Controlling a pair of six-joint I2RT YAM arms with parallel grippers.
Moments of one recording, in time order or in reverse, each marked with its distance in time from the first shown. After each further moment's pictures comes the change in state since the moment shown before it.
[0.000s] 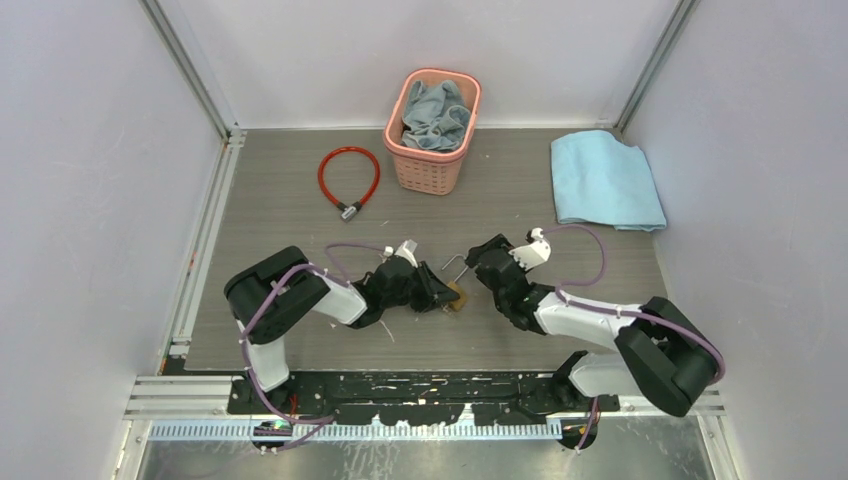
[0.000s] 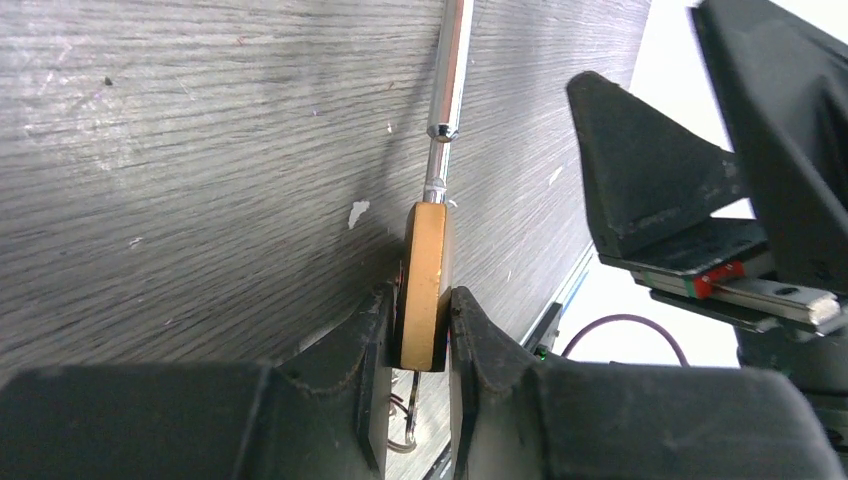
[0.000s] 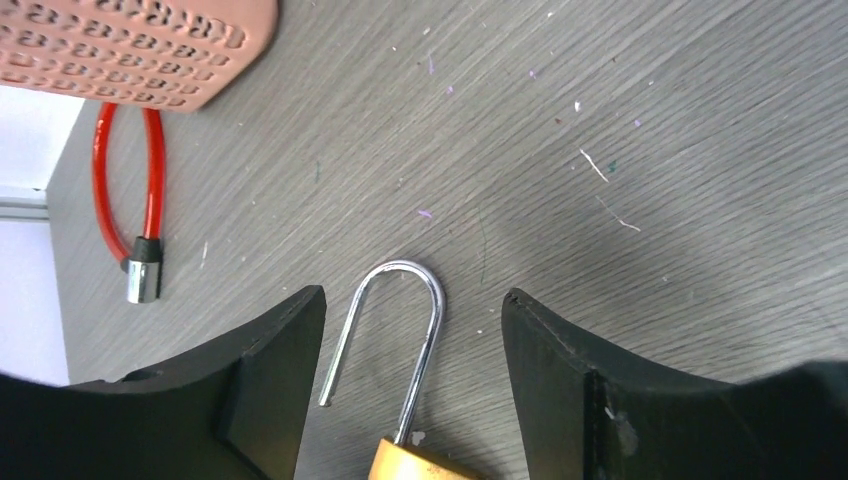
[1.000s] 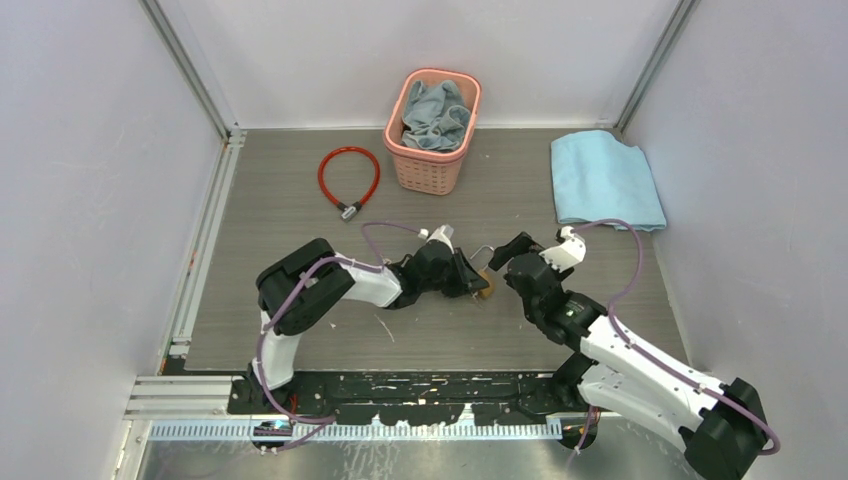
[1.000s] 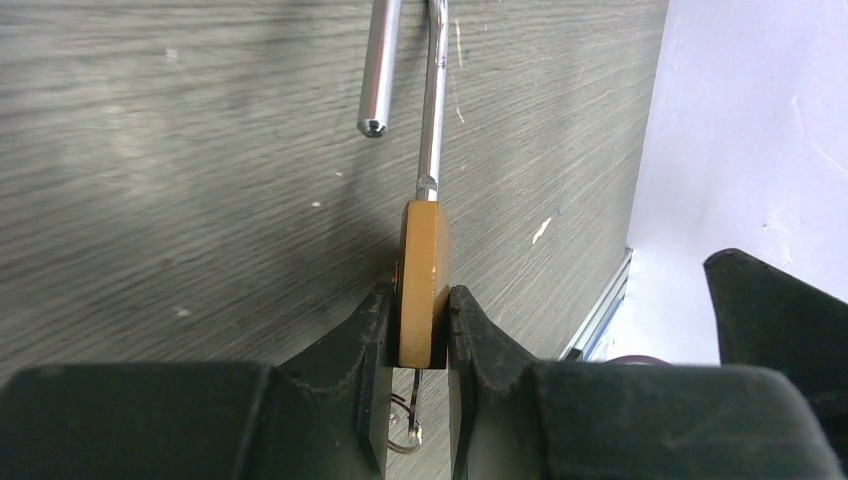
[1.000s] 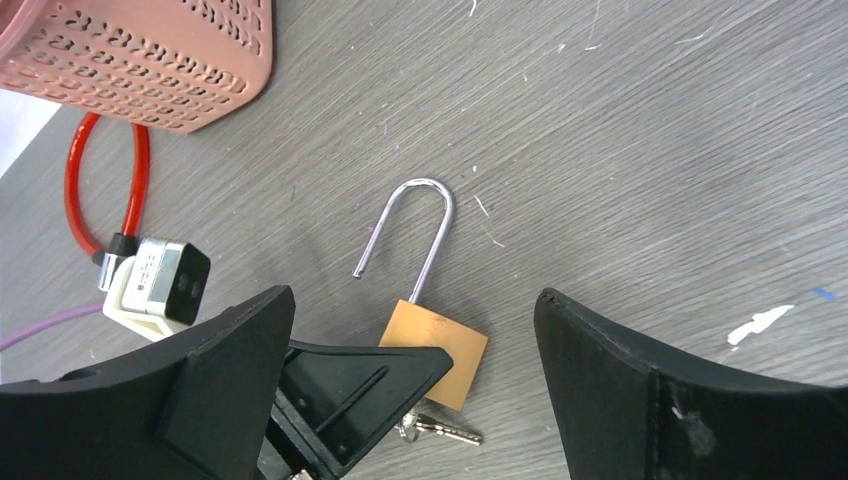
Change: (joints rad) left arm -0.067 0.154 0.346 -0.220 -0.055 0.101; right arm -0.010 -0.476 0.056 -0.508 0.075 -0.161
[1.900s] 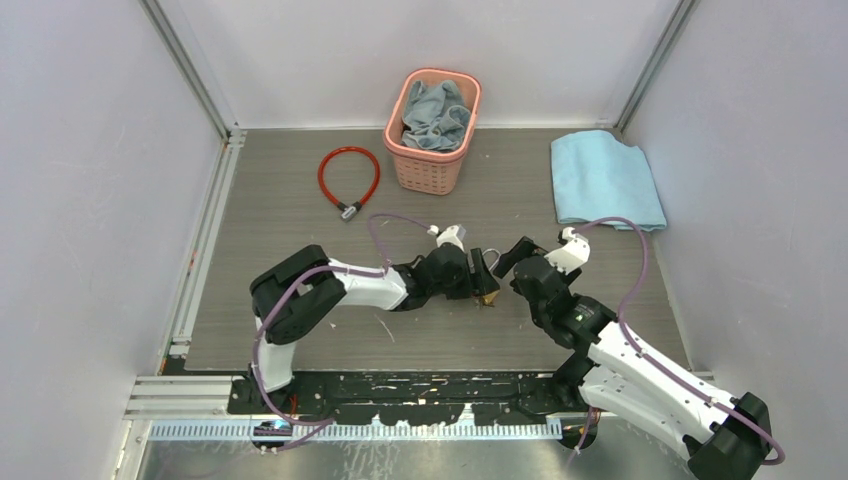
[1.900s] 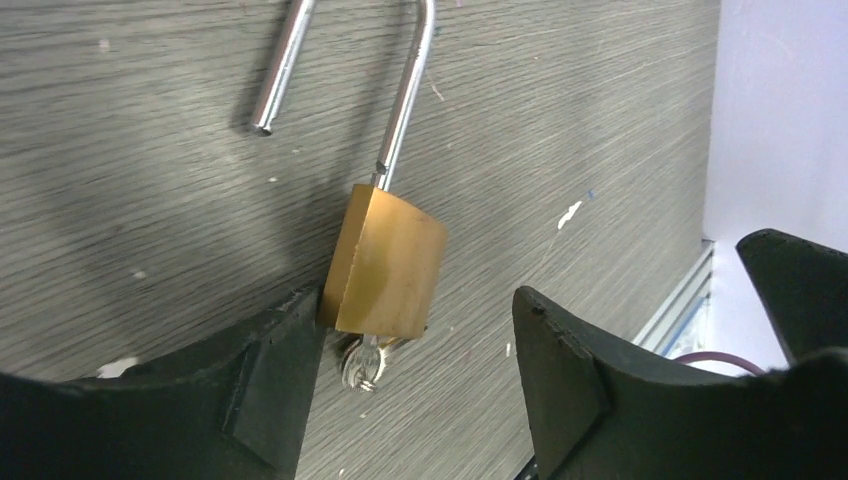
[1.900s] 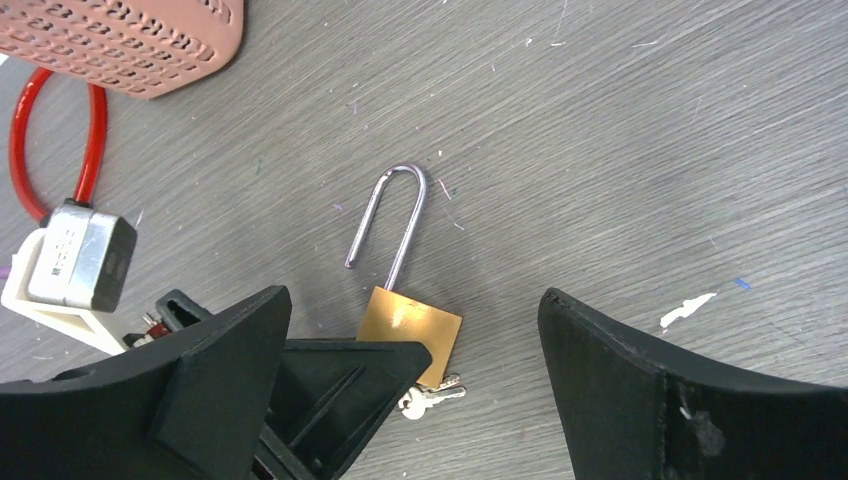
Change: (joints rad) left arm -0.072 -0.035 0.090 -0.181 -0.135 0.140; right arm -0.002 -0.087 0.024 -0.147 -0.018 -0.085
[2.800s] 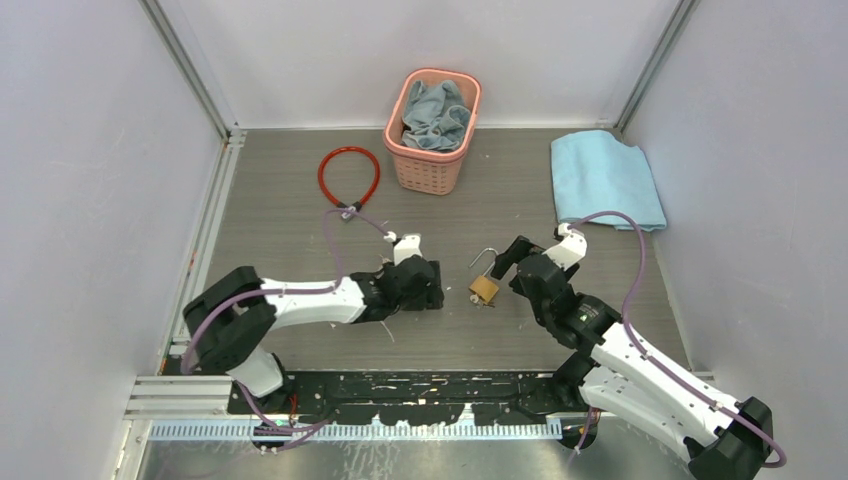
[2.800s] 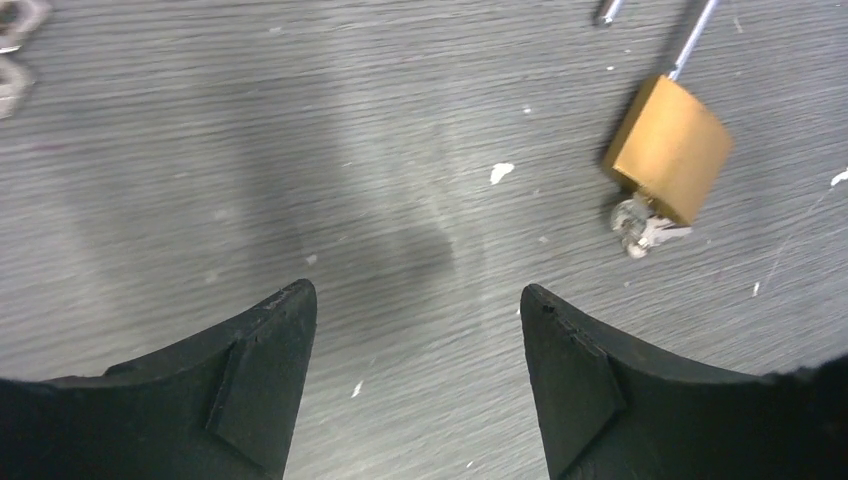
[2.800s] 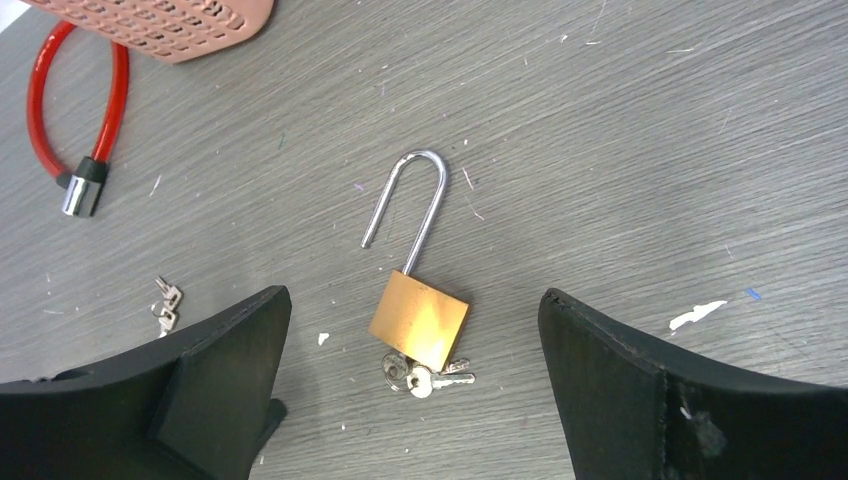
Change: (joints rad) left arm -0.008 -0.333 -0.209 -0.379 -0.267 0.143; right arm 0.000 -0.018 0.031 -0.013 -0.064 -0.069
